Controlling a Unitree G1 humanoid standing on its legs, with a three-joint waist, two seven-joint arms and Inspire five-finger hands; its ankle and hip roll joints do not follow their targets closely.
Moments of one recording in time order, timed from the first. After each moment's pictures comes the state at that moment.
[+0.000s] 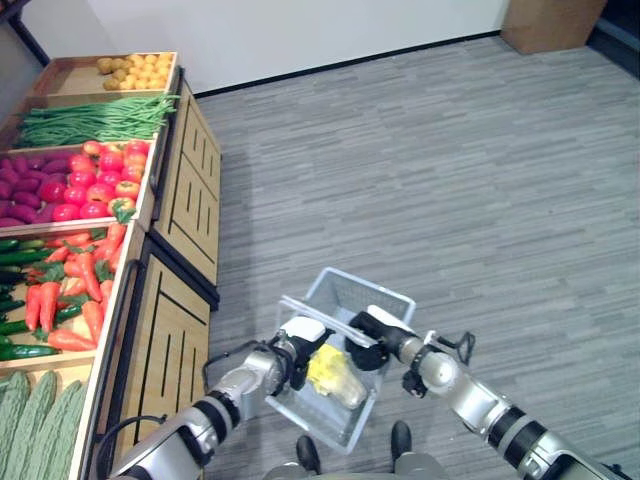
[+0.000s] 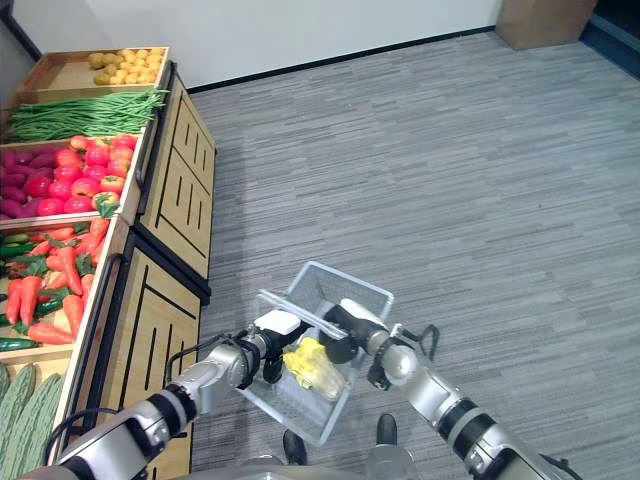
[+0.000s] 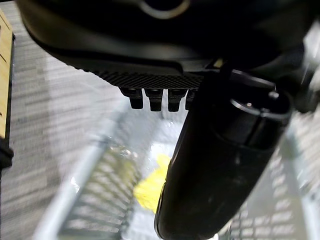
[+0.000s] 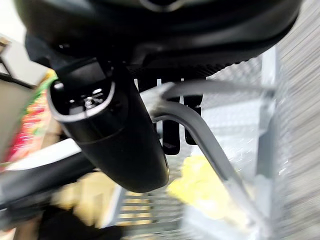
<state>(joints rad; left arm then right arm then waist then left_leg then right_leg) -0.33 0.42 -0.77 0.51 0.71 0.03 -0.09 -0.19 -0.52 0.61 0.40 -0.20 0.11 0.07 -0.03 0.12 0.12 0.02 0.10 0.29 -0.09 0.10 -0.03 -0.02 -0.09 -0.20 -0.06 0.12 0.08</state>
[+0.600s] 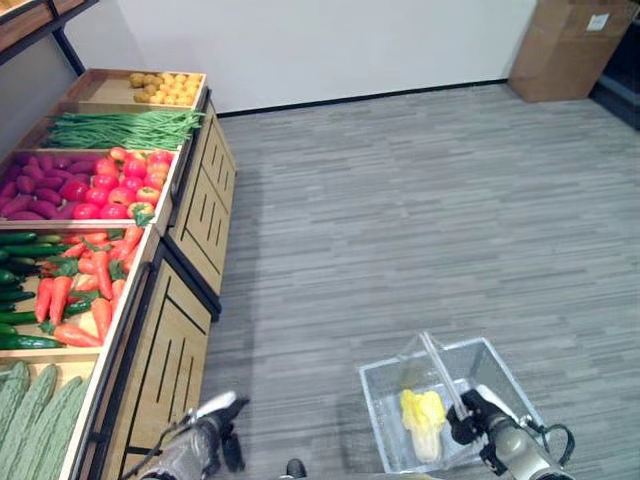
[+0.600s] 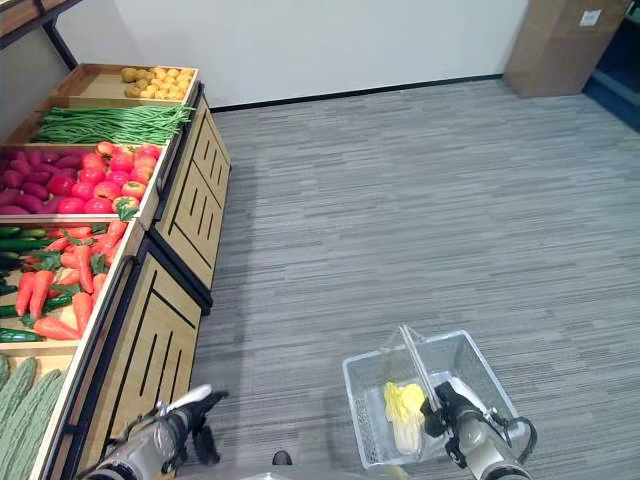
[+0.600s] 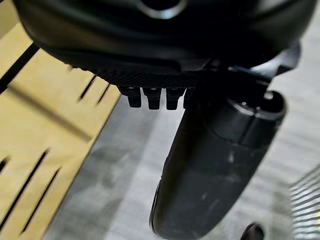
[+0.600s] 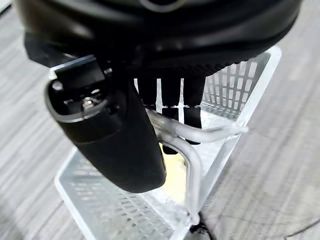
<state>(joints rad) -0.01 0.36 -0.42 0.99 0.45 0.09 -0.02 0.04 -0.43 0.23 0.92 -0.28 0.09 -0.06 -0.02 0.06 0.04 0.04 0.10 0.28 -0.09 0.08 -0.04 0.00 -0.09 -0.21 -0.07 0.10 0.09</state>
